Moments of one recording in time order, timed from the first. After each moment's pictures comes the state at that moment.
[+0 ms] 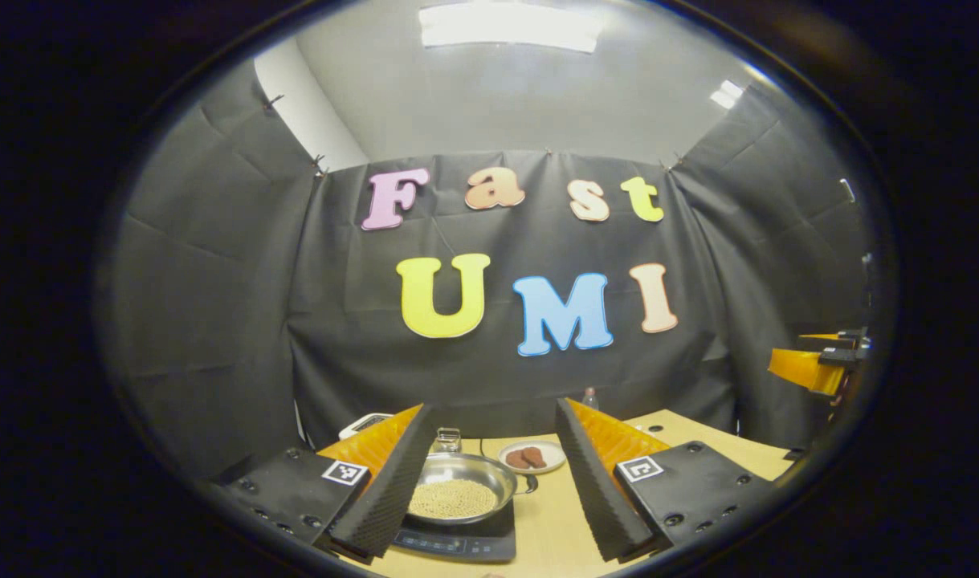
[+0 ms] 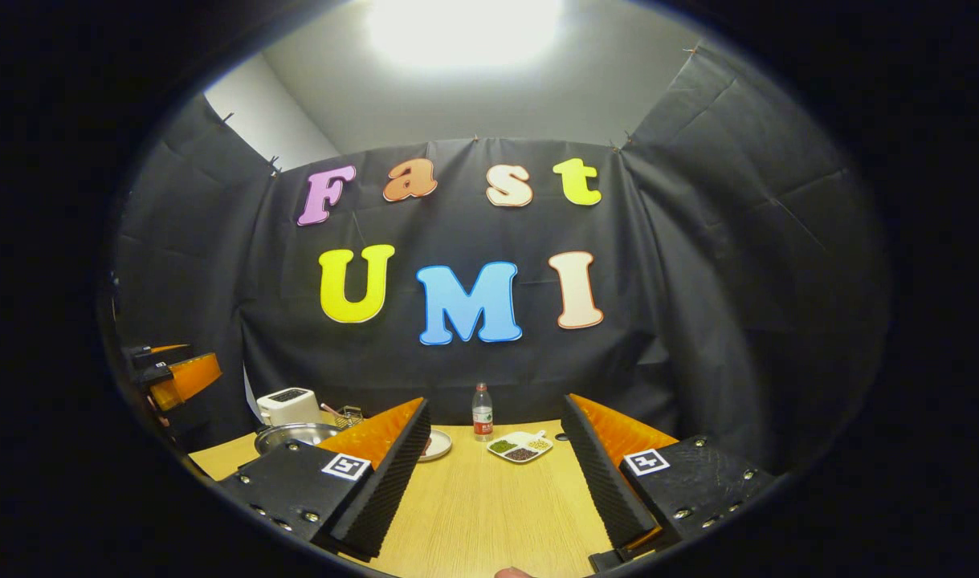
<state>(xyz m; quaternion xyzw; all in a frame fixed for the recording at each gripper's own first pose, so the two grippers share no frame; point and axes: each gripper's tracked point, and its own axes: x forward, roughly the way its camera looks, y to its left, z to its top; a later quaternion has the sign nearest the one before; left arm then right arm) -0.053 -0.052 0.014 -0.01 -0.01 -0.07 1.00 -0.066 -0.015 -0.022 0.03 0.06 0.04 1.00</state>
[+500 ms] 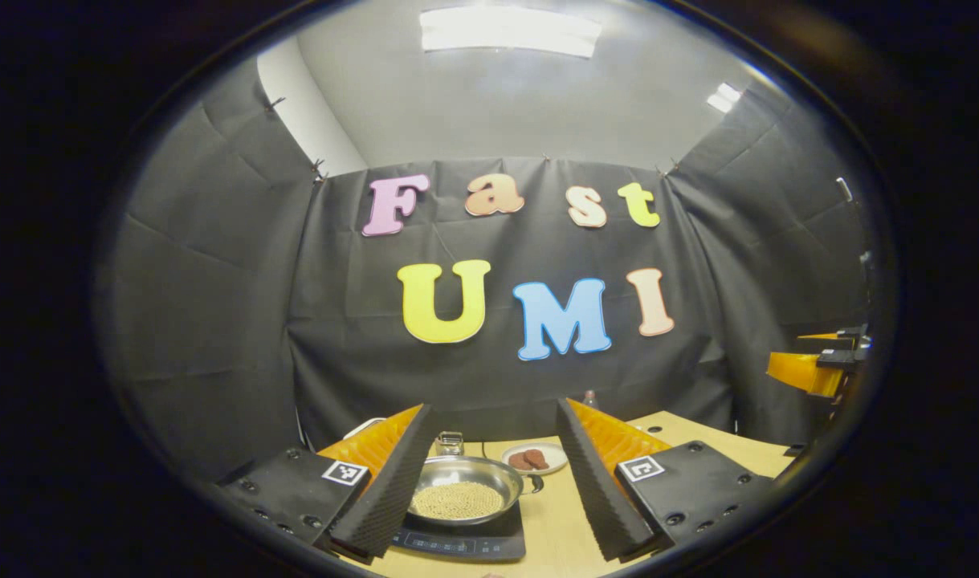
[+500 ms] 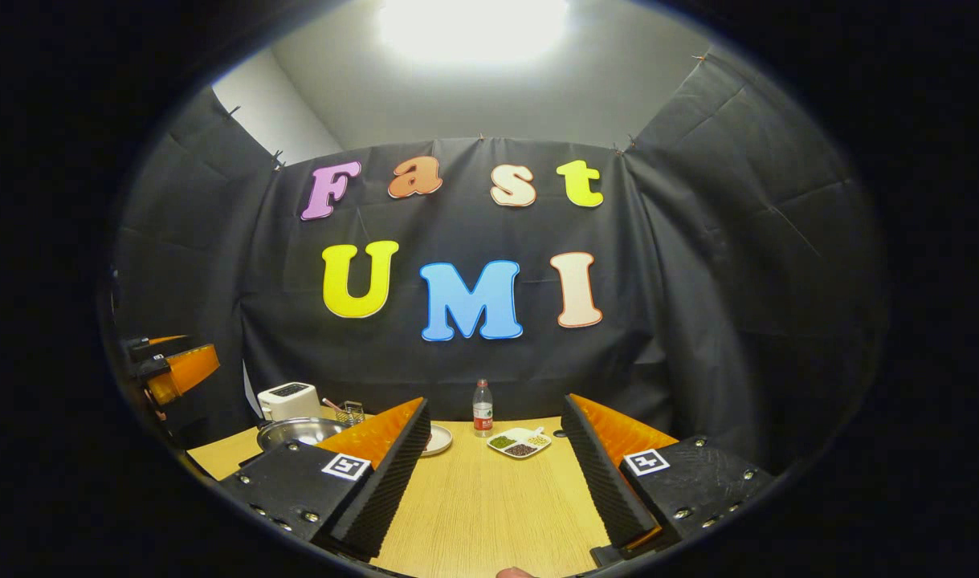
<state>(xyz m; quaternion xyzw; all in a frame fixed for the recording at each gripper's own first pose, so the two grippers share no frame) -0.065 -0.037 0.015 -0.01 -0.01 -0.08 1.00 -0.081 -0.001 -0.019 0.01 0.07 0.03 1.00</state>
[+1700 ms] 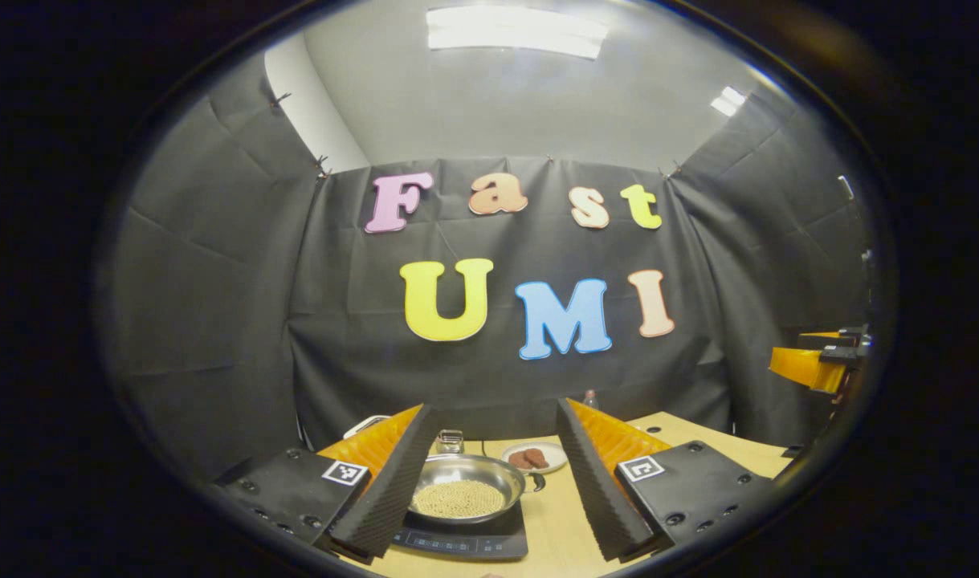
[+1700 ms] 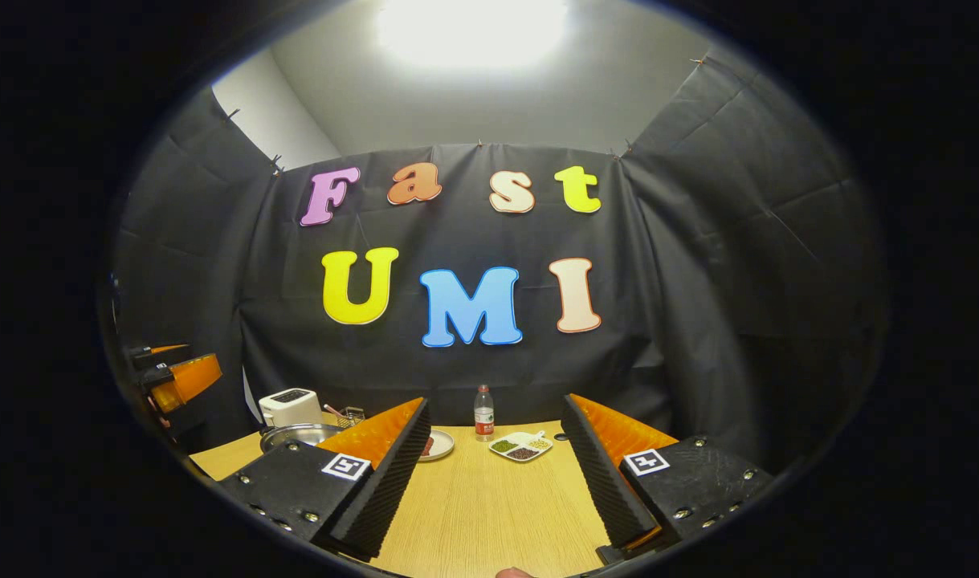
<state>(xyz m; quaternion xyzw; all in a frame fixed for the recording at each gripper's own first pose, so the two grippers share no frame) -0.066 -0.028 0.010 -0.02 -0.01 -0.08 1.00 -0.085 0.007 -0.009 0.02 0.06 0.03 1.00</state>
